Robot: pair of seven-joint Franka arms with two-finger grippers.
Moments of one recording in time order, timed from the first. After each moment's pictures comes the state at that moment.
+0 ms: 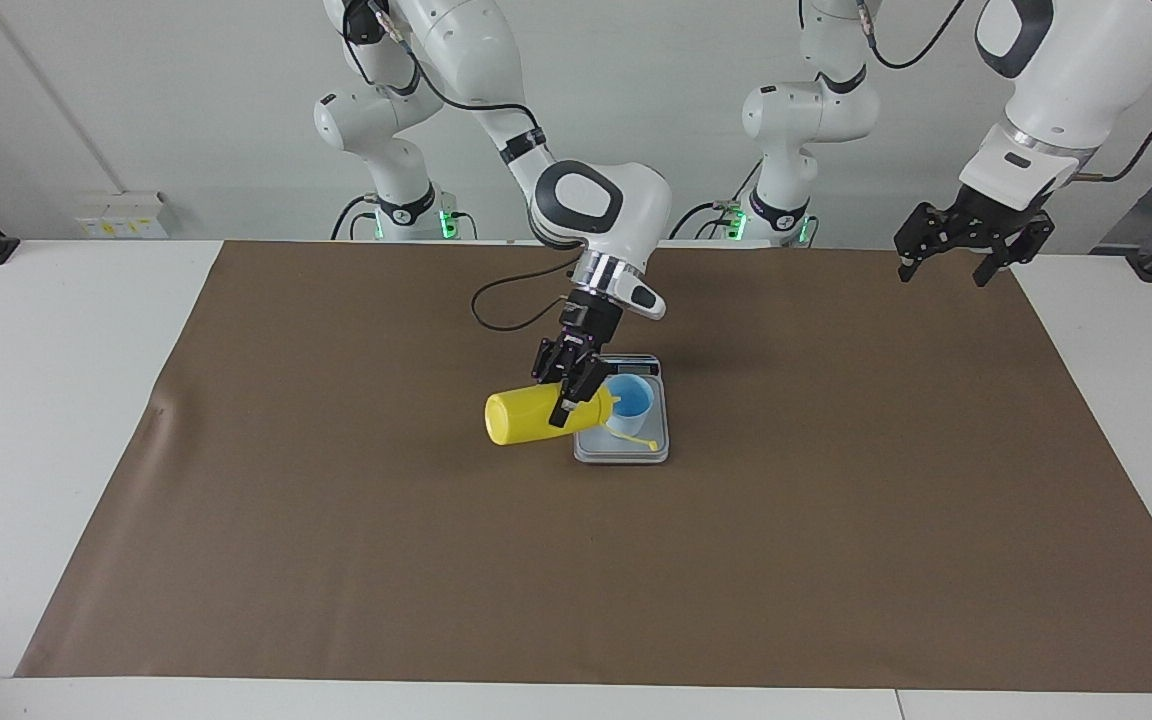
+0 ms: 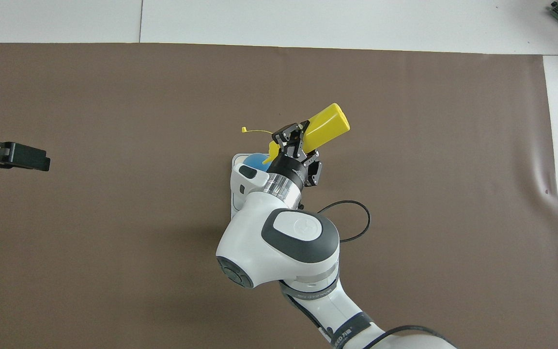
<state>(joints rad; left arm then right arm) -0.03 -0.06 -0.04 -1.64 -0.02 1.61 0.06 0.69 0.33 0.00 -1.82 -1.26 2.17 -0.49</state>
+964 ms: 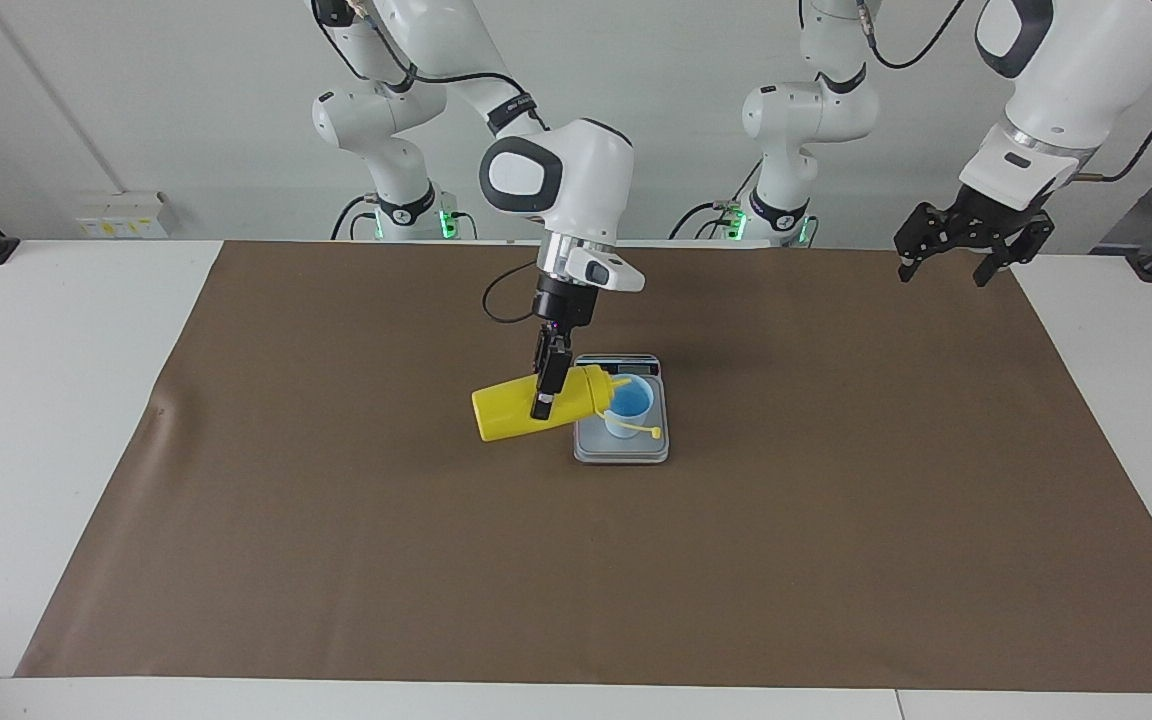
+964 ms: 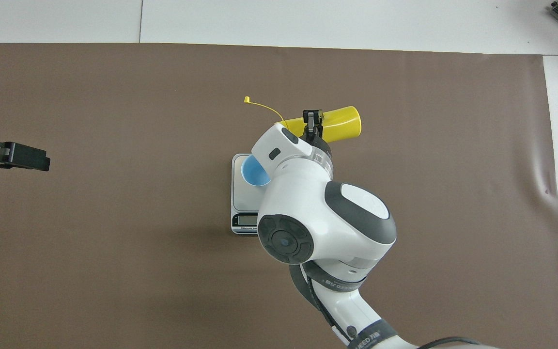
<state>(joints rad) -0.03 -0.06 -0.04 -1.64 -0.02 1.61 0.06 0.57 0.22 0.00 -1.81 -0.78 2.33 -0.48</state>
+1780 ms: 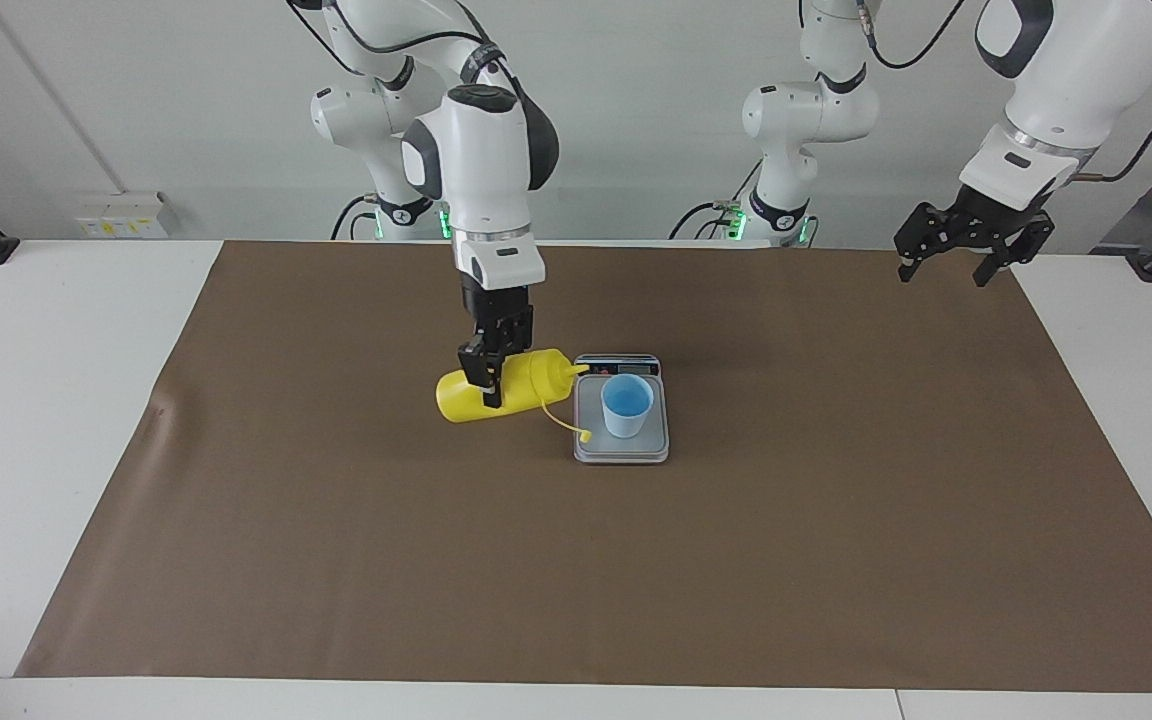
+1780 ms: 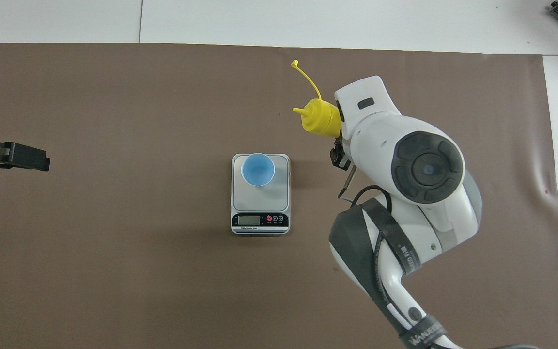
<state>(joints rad) -0.03 -0.06 -0.04 -1.64 -0.02 1.61 0.06 0.40 0.14 -0.01 -1.81 -0.16 2.33 -0.66</state>
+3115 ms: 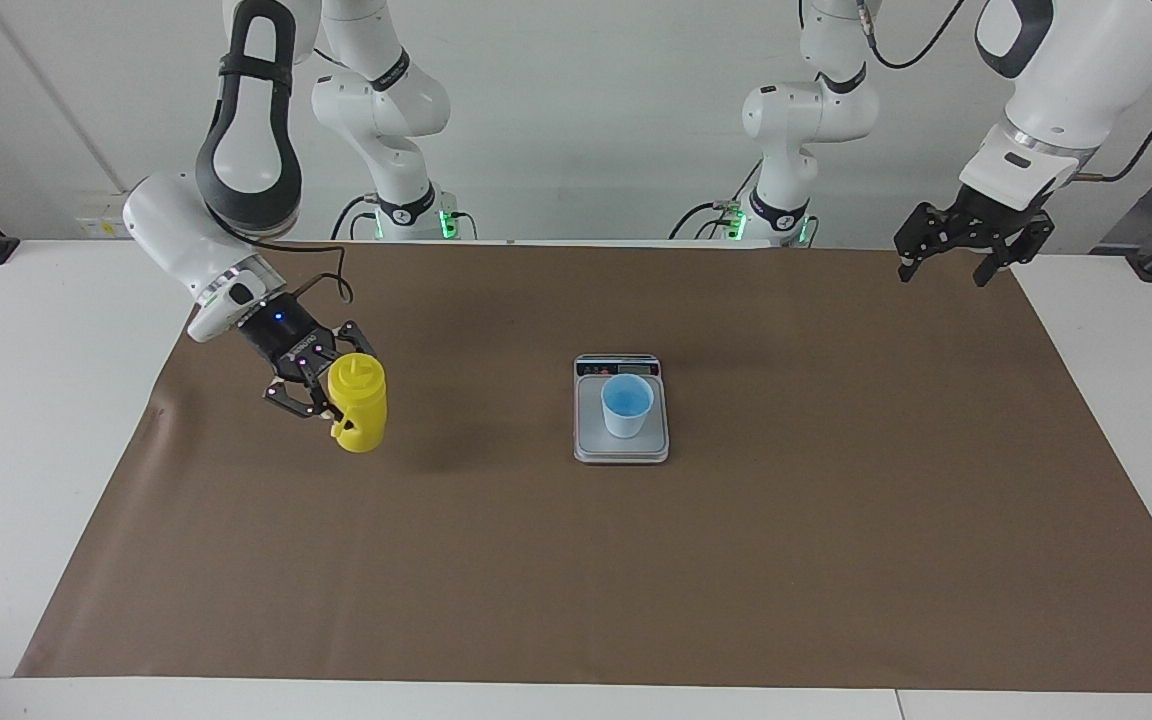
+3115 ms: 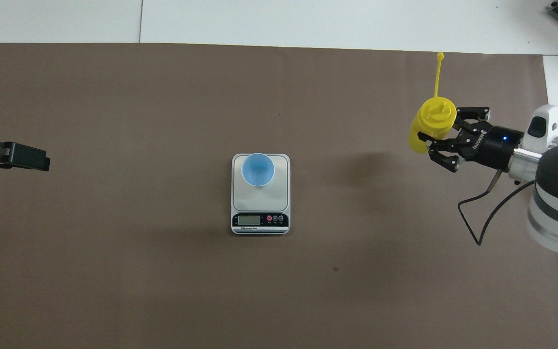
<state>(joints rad) -0.03 -0.06 -0.04 -1.64 -0.02 1.61 0.06 -0.06 0.05 -0.01 -2.13 1.24 2.33 -1.86</state>
